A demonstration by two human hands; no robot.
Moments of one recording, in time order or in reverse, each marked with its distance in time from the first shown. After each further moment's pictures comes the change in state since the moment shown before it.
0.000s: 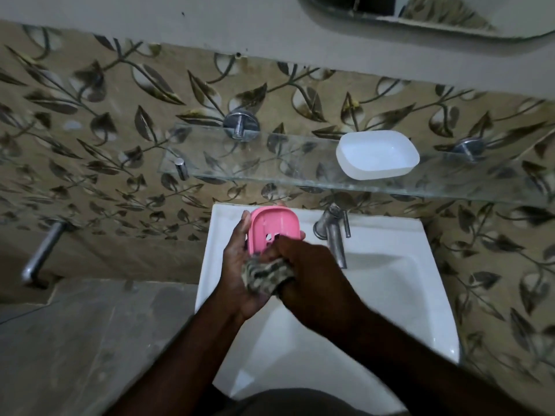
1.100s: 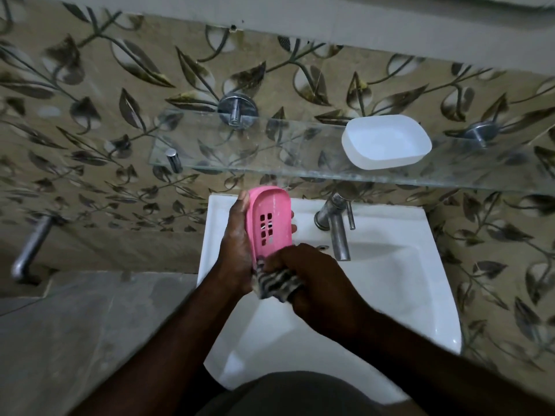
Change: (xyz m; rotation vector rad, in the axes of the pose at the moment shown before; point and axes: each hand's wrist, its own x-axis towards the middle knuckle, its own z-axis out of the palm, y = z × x) left_hand 0.020 0.018 -0.005 0.255 0.066 0.114; right_hand -0.012 0.036 0.017 -0.013 -0.044 0.038
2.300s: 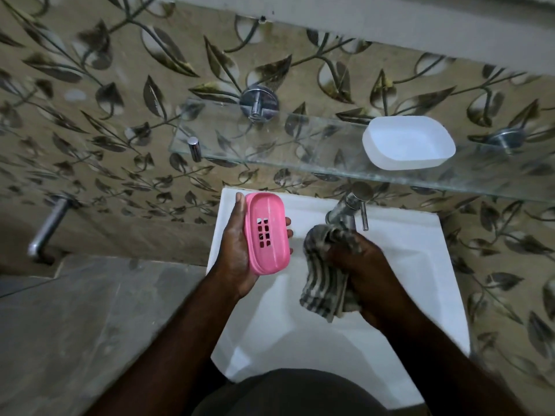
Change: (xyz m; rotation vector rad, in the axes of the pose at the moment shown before) left_hand -0.001 -0.010 -0.031 -0.096 0.058 -0.015; right_hand 0.002 0.030 -0.024 0.924 0.158 0.572
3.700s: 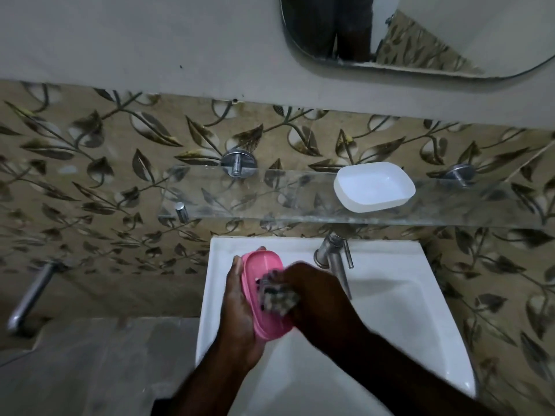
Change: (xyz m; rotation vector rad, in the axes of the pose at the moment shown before) left_hand -0.019 -0.010 0.028 -0.209 0.066 -0.028; right_hand 0.011 -0.009 0.043 -1.022 -0.001 -0.630
